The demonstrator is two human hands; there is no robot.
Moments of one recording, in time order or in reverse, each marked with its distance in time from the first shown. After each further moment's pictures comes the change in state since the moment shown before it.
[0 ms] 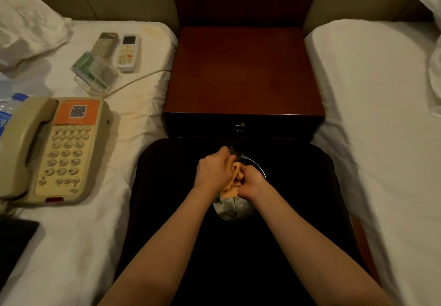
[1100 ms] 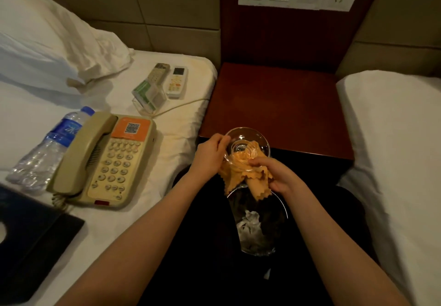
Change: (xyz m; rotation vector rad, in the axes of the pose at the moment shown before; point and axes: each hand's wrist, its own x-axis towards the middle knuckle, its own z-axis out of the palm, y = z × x) left_hand 0.043 -0.026 -0.099 -0.421 0.146 -0.133; right_hand -0.024 -0.070 0.051 -0.522 -0.363 -0.146
